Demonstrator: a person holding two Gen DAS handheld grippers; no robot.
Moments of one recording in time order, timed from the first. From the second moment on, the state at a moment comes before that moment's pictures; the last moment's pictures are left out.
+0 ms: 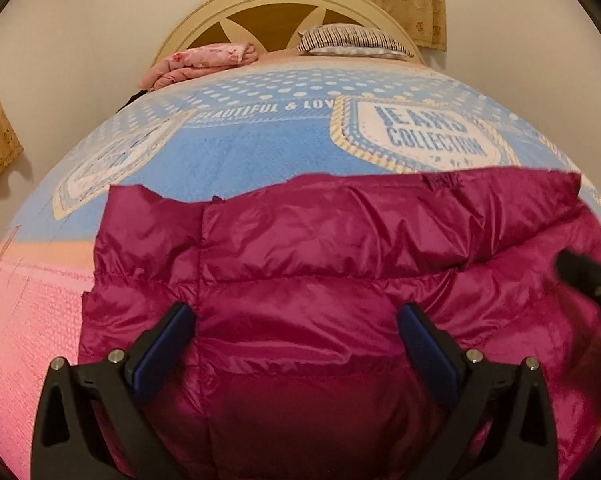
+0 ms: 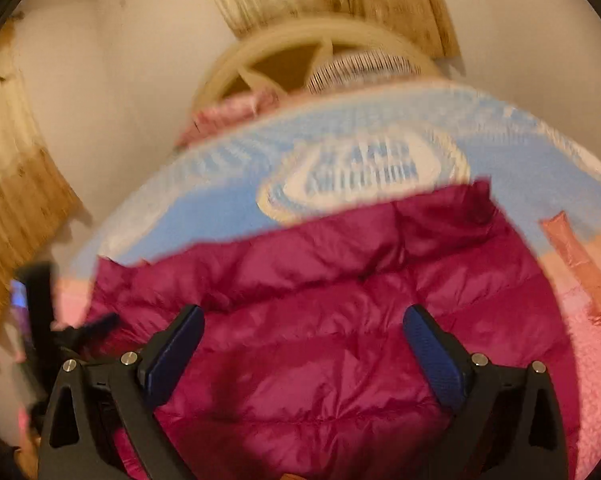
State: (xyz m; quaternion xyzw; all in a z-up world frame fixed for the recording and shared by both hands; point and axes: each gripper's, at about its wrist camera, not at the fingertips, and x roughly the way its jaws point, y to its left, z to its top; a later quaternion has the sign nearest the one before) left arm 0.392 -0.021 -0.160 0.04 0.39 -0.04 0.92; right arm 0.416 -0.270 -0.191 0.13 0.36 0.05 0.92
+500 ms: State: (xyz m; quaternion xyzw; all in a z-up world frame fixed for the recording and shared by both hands) left arm 0.432 -0.019 -0.169 0.04 0.38 -0.03 0.92; right arm 0.437 -0.275 -0.227 0.13 0.40 0.02 0.91
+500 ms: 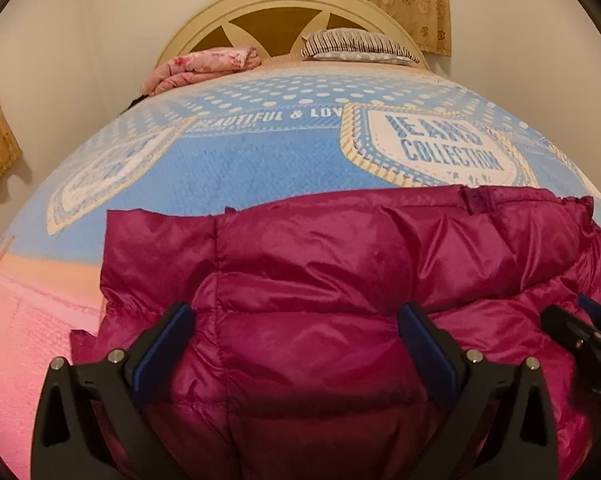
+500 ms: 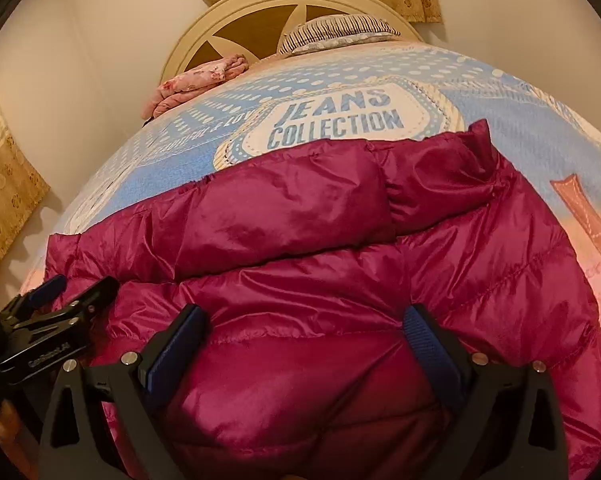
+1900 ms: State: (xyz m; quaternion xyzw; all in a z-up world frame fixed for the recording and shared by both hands) left arm 0.451 -0.027 -0.189 0.06 0.43 -0.03 0.90; right arm 0.450 -0.260 -0.238 0.08 0.44 -0.02 0.90
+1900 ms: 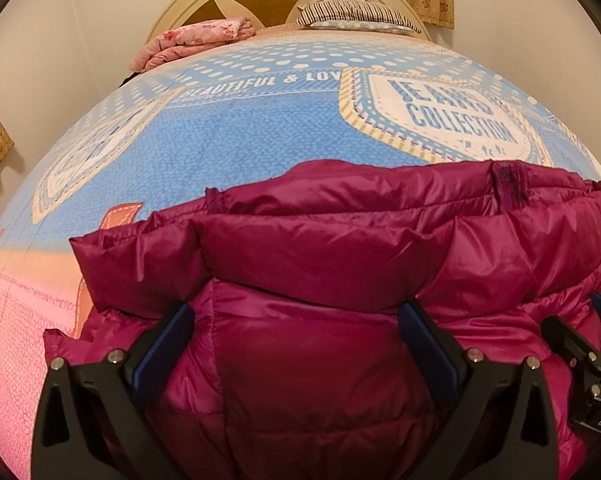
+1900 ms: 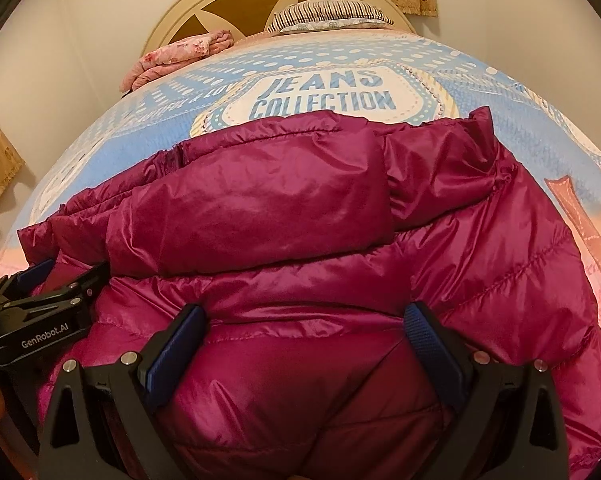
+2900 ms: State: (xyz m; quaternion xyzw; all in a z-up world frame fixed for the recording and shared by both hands) left arm 0.406 -0.049 -0.187 0.09 0.40 0.02 0.91; right arm 0.446 -0.265 -0.237 0.09 0.42 -0.01 0.90
